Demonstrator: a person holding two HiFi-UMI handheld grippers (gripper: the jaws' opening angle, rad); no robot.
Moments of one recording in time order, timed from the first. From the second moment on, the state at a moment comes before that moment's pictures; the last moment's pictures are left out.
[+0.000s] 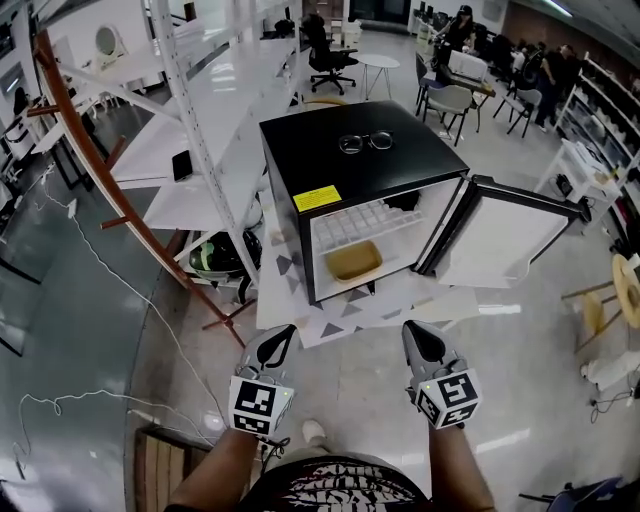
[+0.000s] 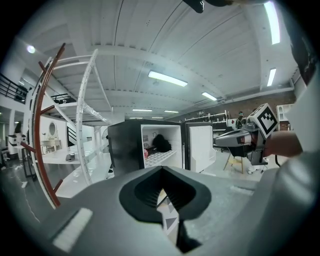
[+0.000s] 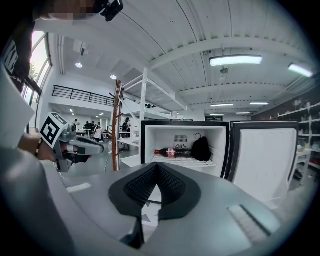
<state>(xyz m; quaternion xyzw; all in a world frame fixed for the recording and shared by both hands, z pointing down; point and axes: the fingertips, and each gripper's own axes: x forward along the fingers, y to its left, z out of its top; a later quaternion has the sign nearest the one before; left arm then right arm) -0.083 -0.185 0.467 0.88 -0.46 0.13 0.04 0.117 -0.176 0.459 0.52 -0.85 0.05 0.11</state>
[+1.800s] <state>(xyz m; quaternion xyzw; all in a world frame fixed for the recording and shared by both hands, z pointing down) -0.104 -0.219 0.466 0.88 -0.46 0.11 0.05 0.099 -0.224 0.450 0.52 -0.85 0.05 0.12</state>
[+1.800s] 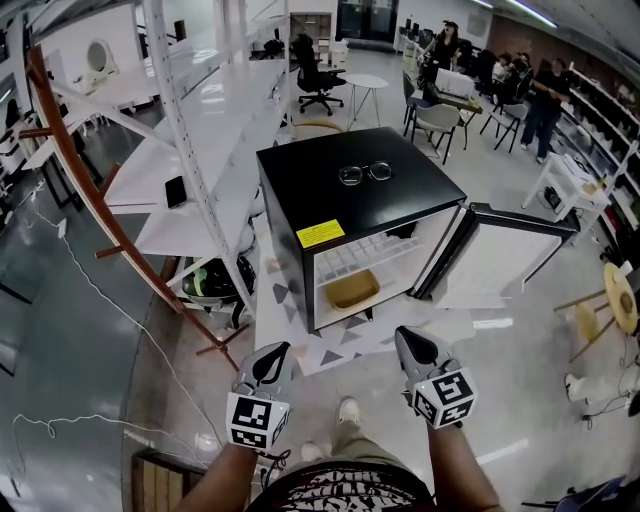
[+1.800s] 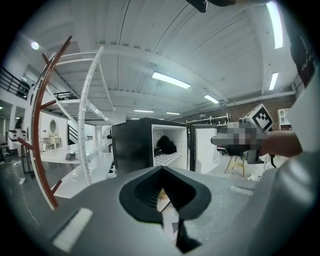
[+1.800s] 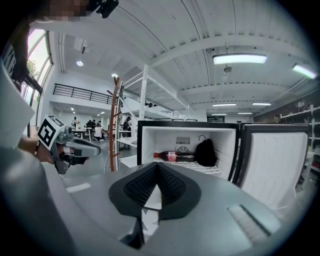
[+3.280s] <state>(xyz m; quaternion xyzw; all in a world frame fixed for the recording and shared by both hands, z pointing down) -0.054 -0.309 0.510 0.87 -0.46 0.14 0.09 0.132 -0.343 0.545 0.49 -0.84 0.15 0.17</state>
